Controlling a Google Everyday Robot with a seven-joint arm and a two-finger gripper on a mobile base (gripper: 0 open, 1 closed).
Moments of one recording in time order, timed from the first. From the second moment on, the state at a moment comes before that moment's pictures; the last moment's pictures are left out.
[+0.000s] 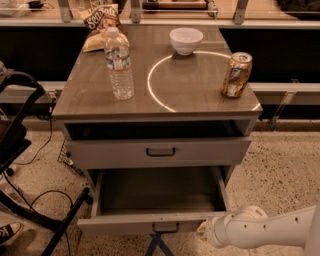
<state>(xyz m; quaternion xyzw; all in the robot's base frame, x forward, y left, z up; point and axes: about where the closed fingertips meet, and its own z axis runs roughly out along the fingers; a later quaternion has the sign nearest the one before) 0.407 -0.163 0.364 -0.72 0.66 0.04 0.20</state>
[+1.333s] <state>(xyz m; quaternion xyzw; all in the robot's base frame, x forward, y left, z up) 0.489 -0.121 0.380 -0.74 0.62 0.01 0.26</state>
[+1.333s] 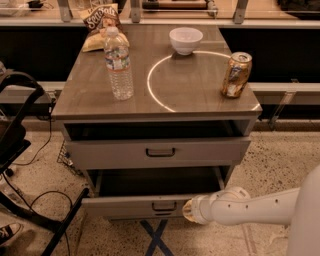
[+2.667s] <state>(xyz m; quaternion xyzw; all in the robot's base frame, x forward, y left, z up) 0.567 -0.103 0.375 -0.75 0.60 -0.01 0.29</state>
